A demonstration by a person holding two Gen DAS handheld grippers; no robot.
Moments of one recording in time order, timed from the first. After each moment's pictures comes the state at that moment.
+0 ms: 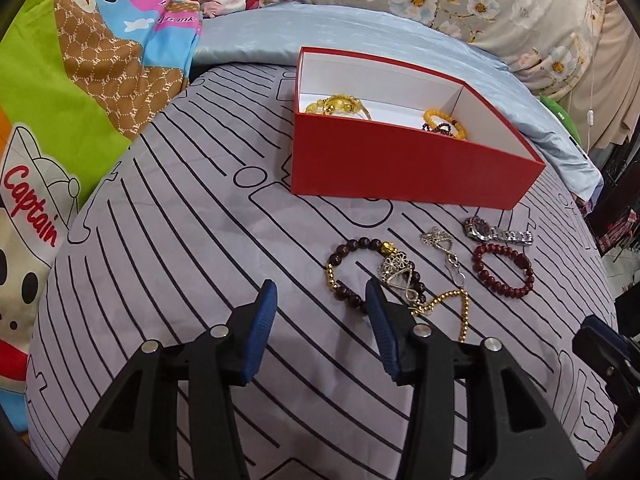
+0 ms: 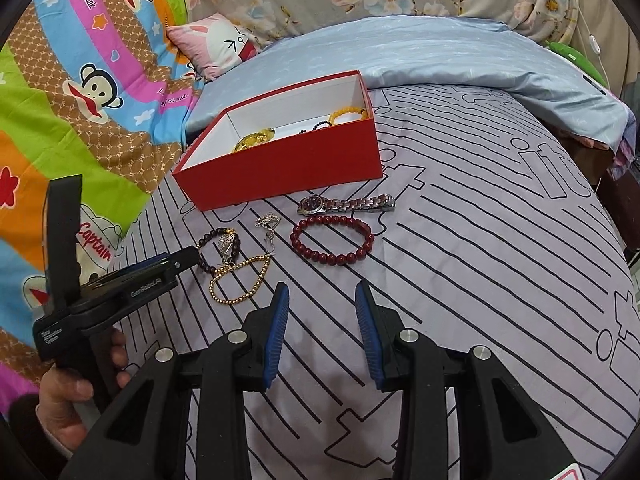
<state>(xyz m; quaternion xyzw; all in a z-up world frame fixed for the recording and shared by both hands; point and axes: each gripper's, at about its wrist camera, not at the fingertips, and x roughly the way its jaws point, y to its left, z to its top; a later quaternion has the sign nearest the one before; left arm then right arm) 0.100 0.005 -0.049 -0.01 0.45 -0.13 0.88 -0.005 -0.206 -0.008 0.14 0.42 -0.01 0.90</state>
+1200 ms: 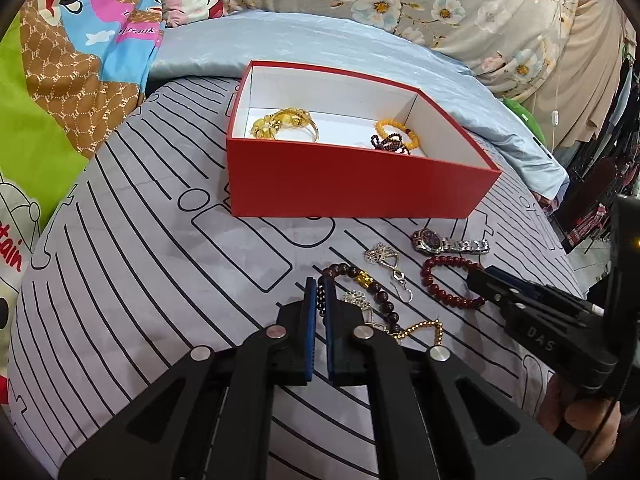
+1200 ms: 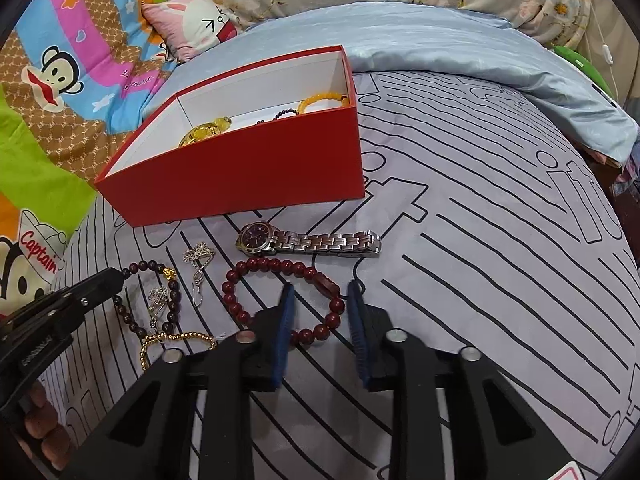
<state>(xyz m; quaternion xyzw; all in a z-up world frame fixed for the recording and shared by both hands) 0.103 -0.012 -0.039 -0.03 0.43 -0.20 0.88 0.072 -0.223 -0.049 0.10 0.44 -0.04 0.89</state>
